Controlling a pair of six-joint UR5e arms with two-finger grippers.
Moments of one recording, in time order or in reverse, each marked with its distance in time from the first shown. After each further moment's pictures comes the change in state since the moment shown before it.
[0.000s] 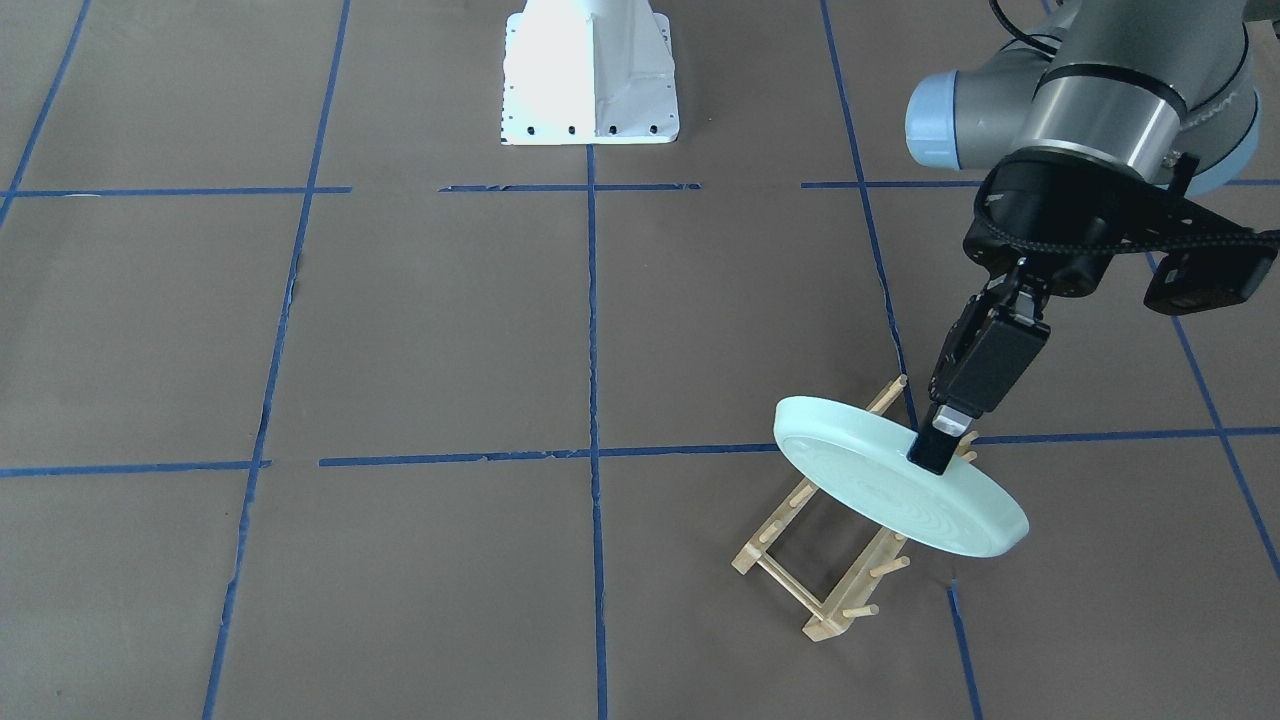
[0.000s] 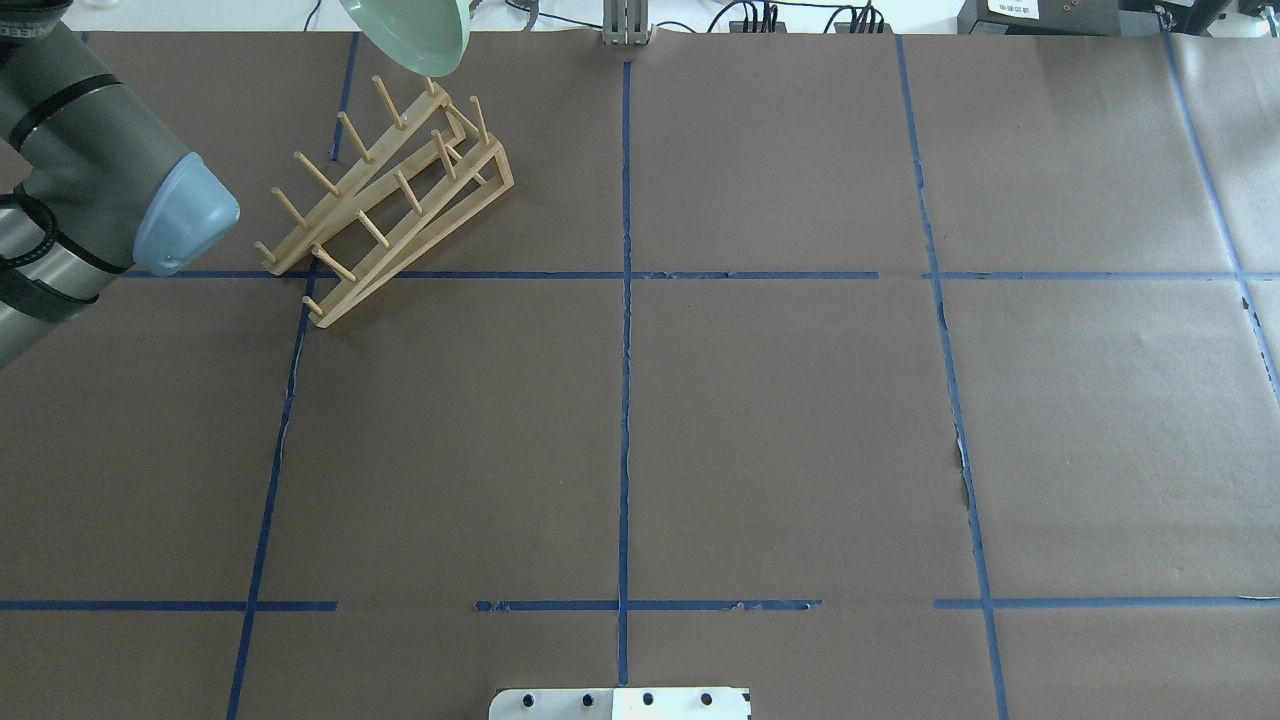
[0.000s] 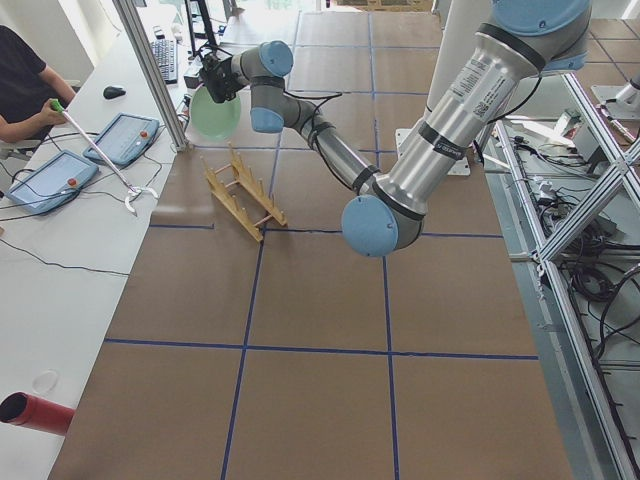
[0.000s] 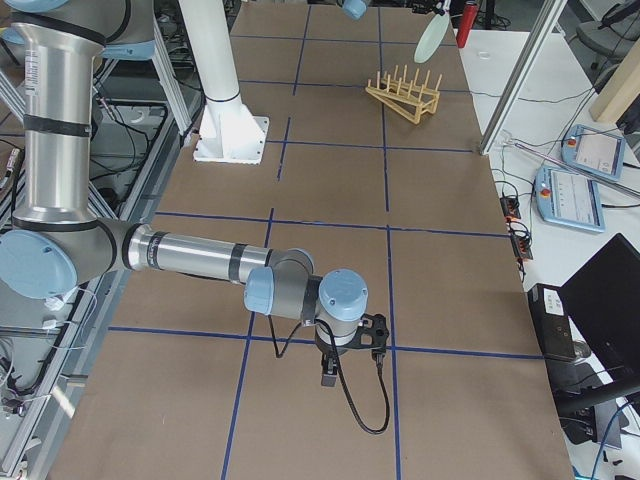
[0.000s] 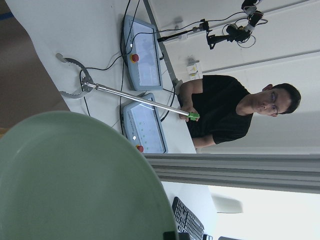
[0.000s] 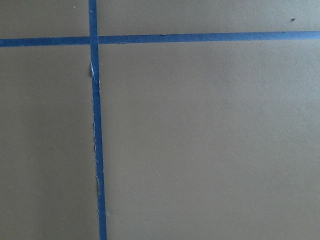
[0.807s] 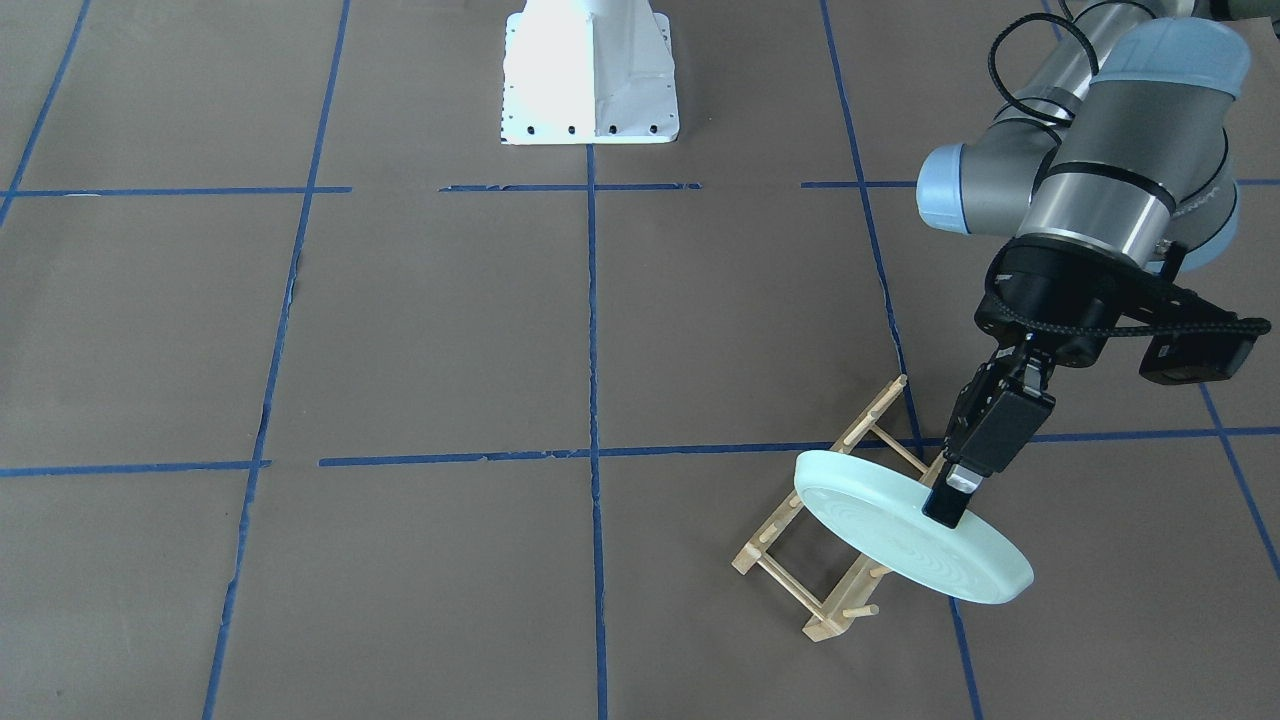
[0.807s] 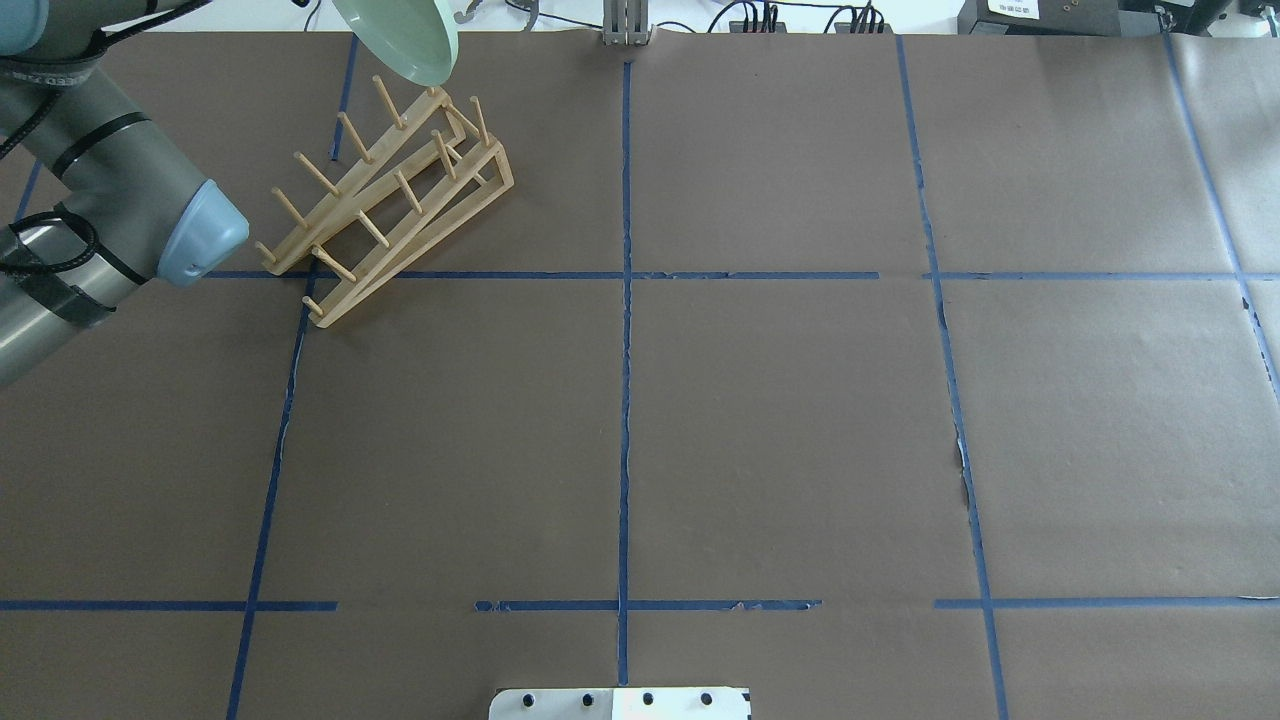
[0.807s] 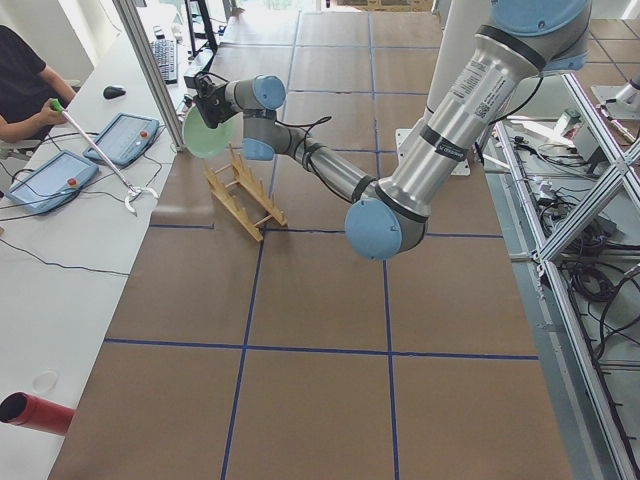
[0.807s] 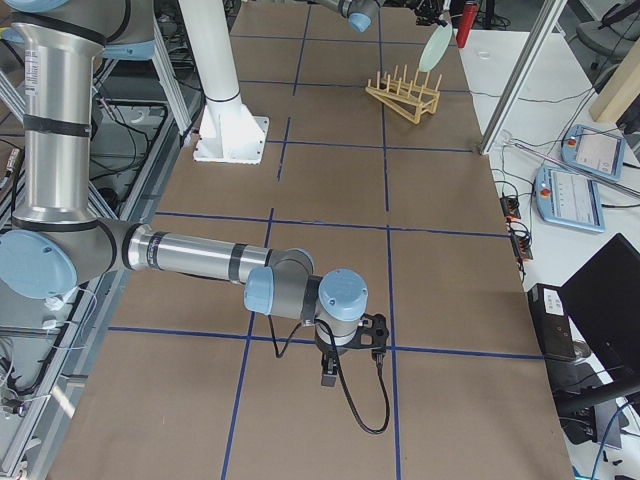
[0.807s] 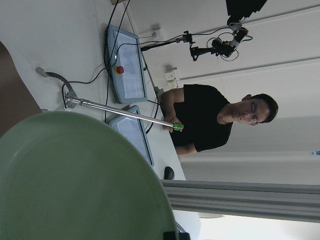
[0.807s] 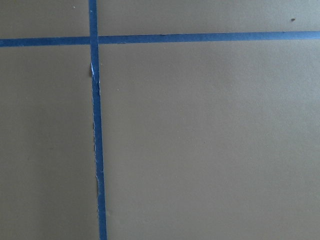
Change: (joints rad) left arm 0.018 0.014 0.122 -0.155 0.013 0.031; right arm 0.000 0.000 0.000 0.000 0.000 0.000
